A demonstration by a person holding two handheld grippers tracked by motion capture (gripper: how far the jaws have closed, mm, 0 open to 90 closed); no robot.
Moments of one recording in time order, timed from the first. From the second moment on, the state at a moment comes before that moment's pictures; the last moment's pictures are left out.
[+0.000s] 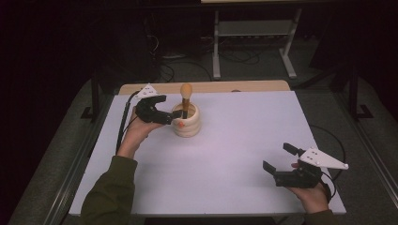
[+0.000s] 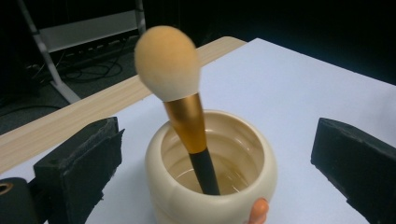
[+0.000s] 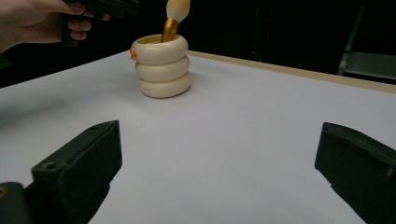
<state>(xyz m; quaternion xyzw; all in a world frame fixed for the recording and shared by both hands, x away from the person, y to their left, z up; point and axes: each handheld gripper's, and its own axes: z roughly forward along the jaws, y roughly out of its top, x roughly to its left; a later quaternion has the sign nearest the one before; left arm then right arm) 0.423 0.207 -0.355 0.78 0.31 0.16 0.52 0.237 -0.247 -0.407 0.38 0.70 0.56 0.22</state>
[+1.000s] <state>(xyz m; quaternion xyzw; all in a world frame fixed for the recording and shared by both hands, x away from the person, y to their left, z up) 0.376 0.235 -0.355 0.78 0.31 0.15 0.52 0.239 -0.241 -0.404 0.37 0.71 0.56 0.23</state>
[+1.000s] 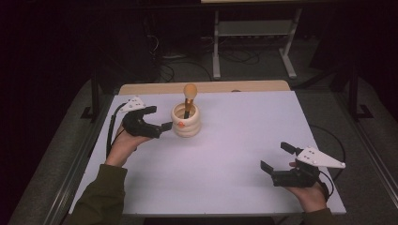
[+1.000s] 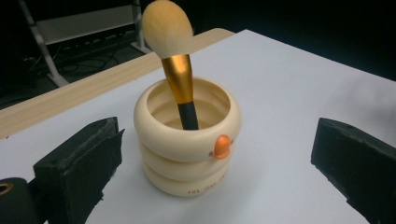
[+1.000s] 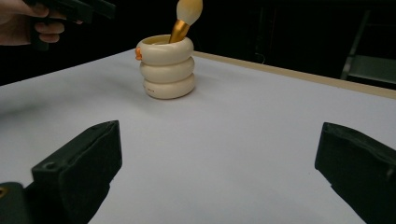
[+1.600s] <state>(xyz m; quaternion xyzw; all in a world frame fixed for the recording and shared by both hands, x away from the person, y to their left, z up) 0.342 0.245 -0.359 0.78 0.31 0.16 0.53 0.238 -0.240 -0.404 0.37 0.71 0.56 0.23</state>
